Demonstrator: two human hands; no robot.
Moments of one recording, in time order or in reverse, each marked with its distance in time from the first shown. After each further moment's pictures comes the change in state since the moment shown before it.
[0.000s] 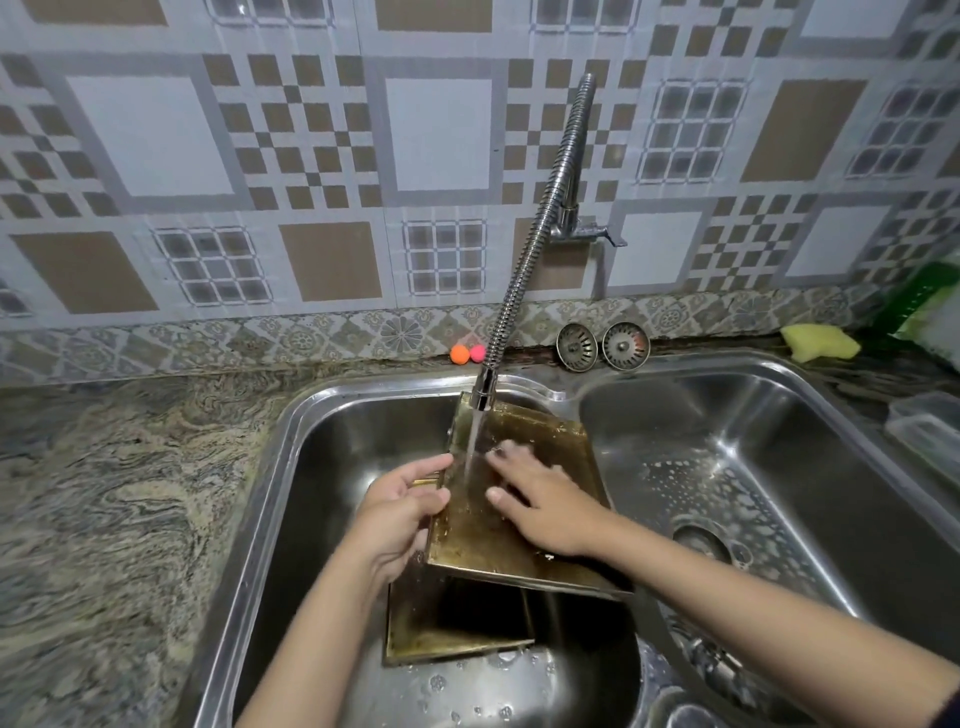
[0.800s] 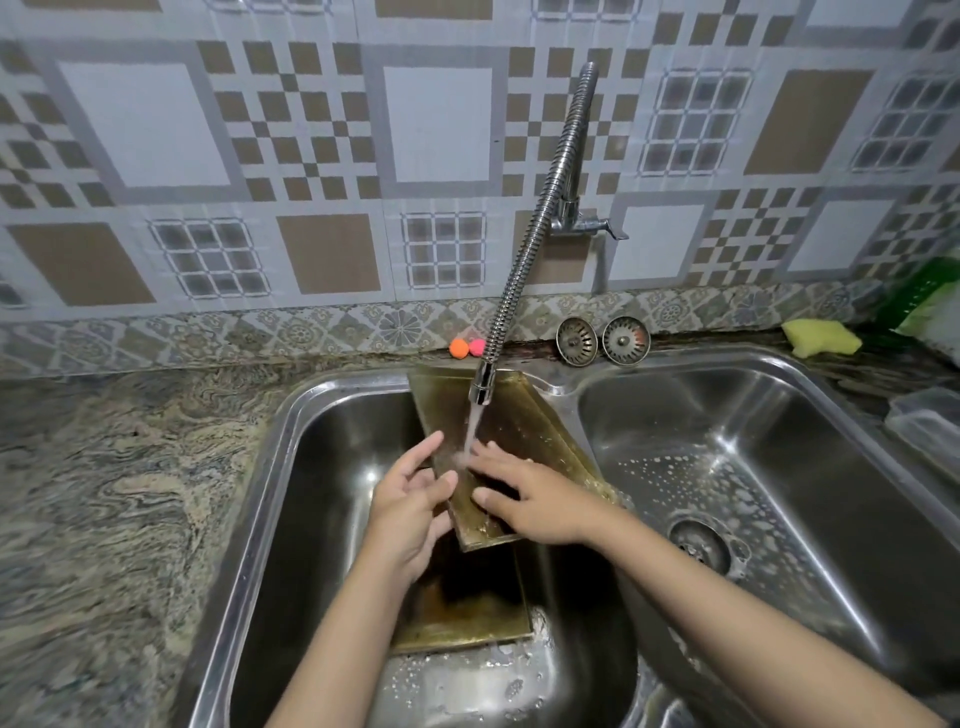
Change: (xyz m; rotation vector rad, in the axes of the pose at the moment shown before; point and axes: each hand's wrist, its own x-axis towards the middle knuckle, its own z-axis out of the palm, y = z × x) left_hand -0.004 -0.008 0.021 -0.241 0.068 0.090; right_hand 0.000 -0.012 -0.005 0.140 -0.045 -0.186
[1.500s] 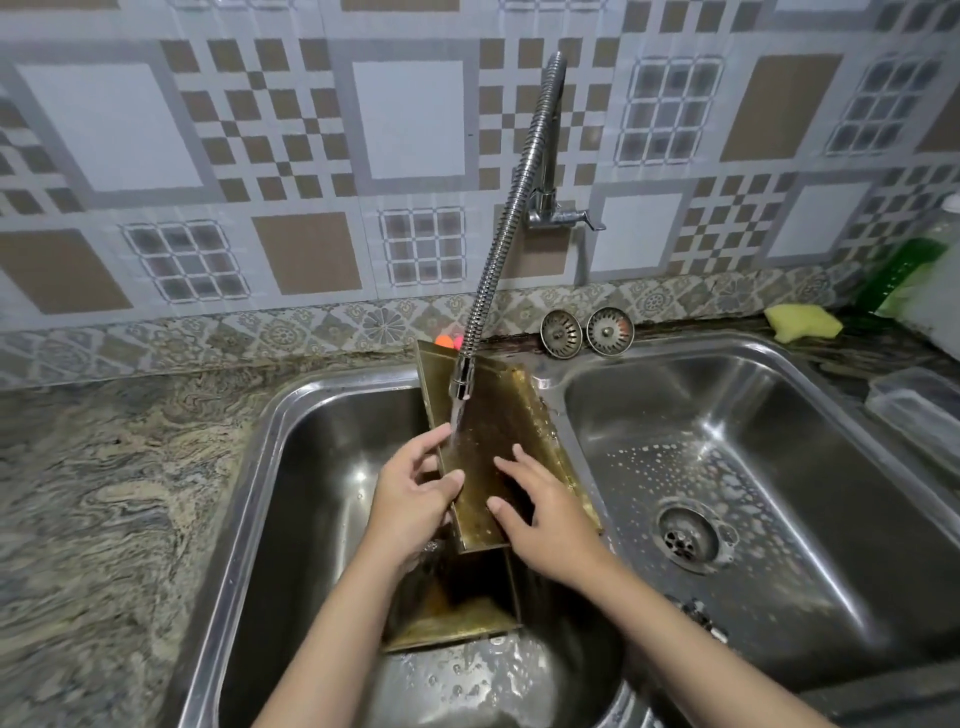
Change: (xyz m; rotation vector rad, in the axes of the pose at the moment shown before) left_hand 0.001 -0.001 0.008 0.500 -0.044 0.211; right_hand -0.039 0.000 0.026 0.174 0.411 0.176
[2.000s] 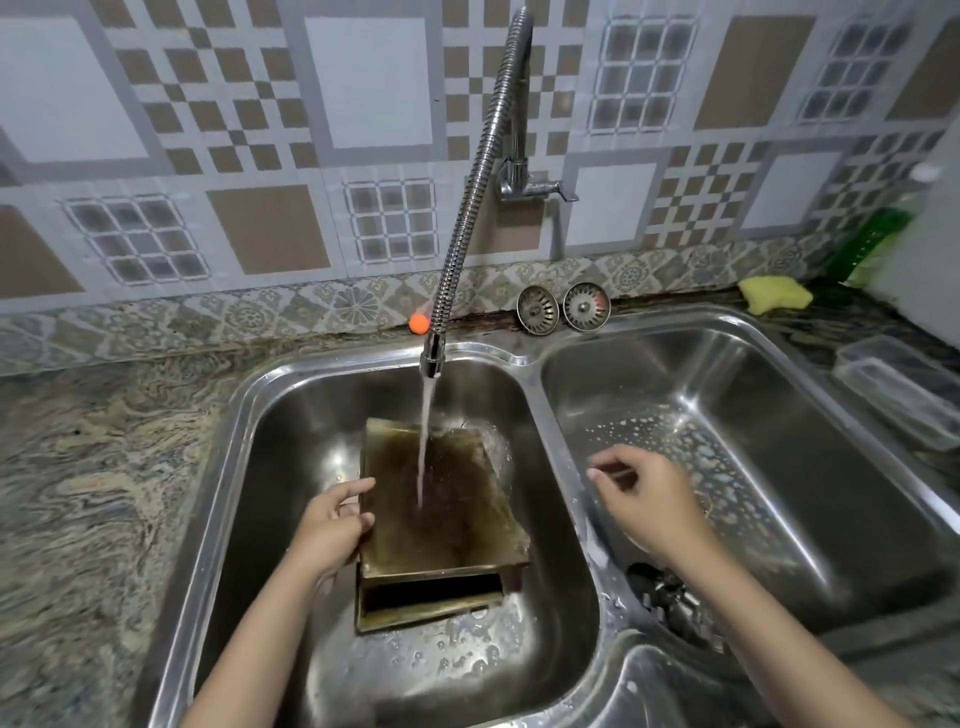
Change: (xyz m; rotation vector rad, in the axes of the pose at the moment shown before) left_hand 0.006 -0.061 -0.054 0.209 0.119 -0.360; right_hand -0.035 0.055 -0.072 -0.088 0.300 0.209
